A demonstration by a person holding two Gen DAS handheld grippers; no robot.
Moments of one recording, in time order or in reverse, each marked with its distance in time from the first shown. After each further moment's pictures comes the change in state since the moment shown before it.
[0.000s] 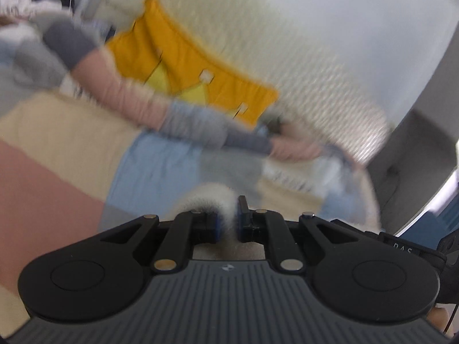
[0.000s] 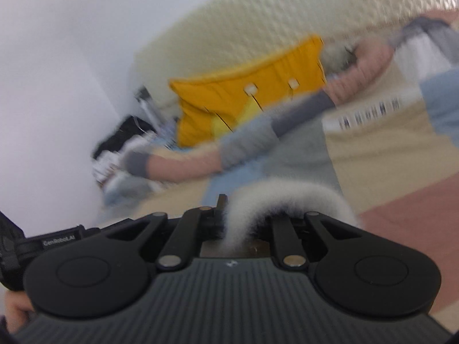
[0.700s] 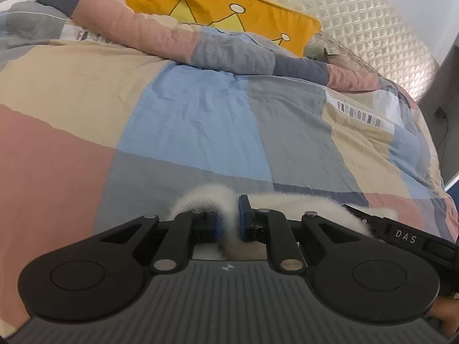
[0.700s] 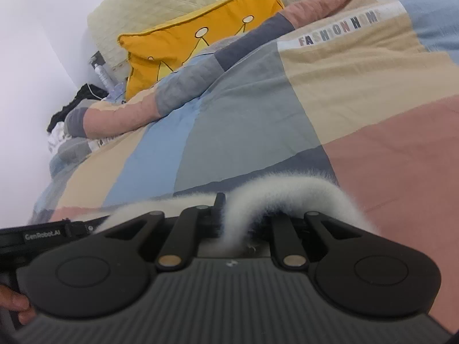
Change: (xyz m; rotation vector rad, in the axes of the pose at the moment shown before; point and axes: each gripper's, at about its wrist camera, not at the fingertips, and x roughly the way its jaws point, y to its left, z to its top) left arm 0.057 0.008 -0.055 0.117 0.159 0.180; right arm 0.083 -0.061 -0.067 0.058 0.100 -0.105
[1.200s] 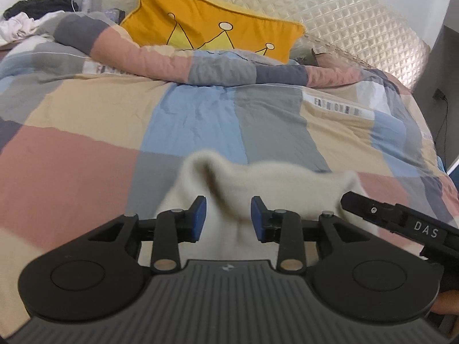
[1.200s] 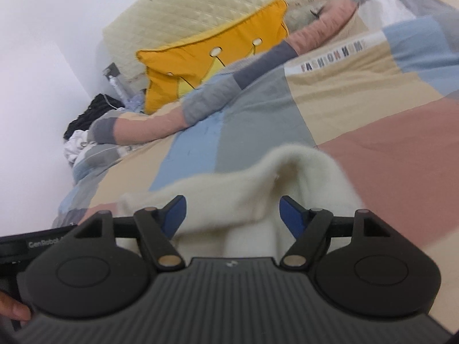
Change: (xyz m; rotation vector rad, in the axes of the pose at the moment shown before) left arm -0.120 -0.043 -0.024 0.094 -0.022 0.066; right arm -0.104 0.039 -0.014 -0.011 -0.044 0.001
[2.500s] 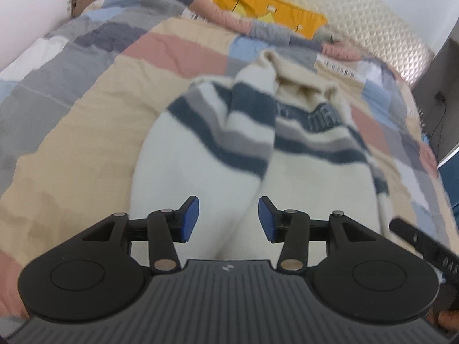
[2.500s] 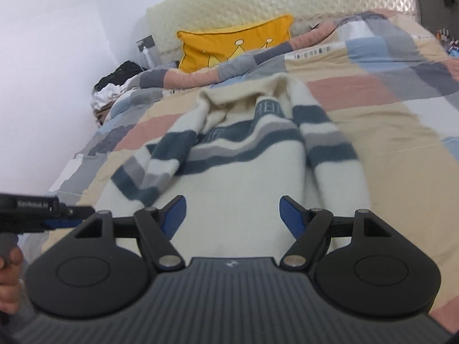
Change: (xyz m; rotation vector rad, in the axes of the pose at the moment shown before) left arm -0.304 0.071 -0.226 -0.166 0.114 0.057; right arm -0.256 0.075 -0.193 -0.145 0.006 -0.066
